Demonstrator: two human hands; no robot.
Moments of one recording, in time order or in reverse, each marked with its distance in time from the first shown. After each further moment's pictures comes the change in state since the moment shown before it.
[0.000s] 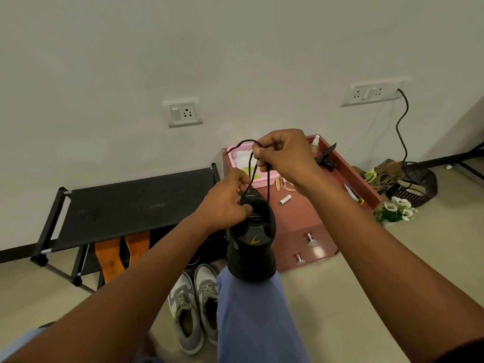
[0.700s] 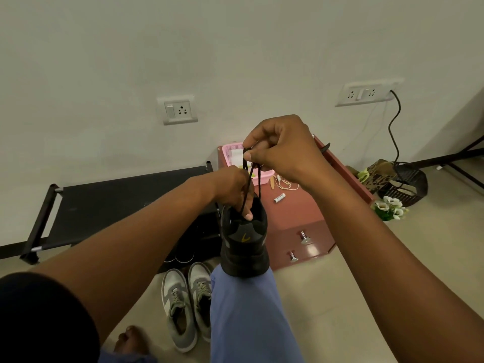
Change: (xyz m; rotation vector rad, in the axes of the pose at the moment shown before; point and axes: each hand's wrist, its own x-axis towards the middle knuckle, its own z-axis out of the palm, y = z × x) left_hand 0.045 0.027 -0.023 0.408 -0.483 0.074; right_hand -0.029 -0.046 -0.014 -0.274 -0.072 -0.106
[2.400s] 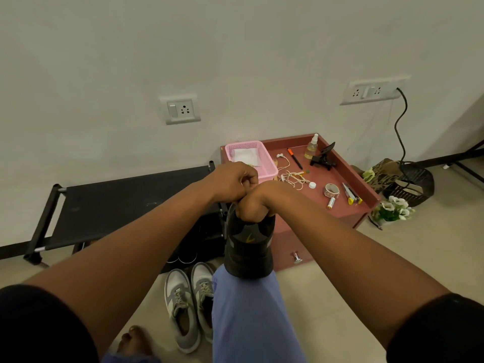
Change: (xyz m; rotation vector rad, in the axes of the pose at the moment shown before) left_hand 0.005 -0.016 0.010 -0.139 0.318 0.047; right_hand 0.019 0.053 0.091 -1.170 -1.156 -0.170
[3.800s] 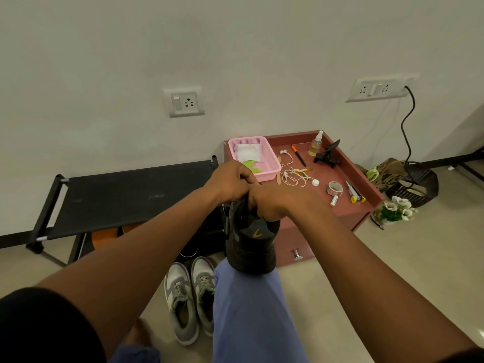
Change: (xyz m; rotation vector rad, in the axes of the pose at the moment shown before) left_hand -0.004 -0.006 0.019 -0.229 0.149 -0.215; right_hand -0.036 0.000 0.012 0.416 0.217 0.135
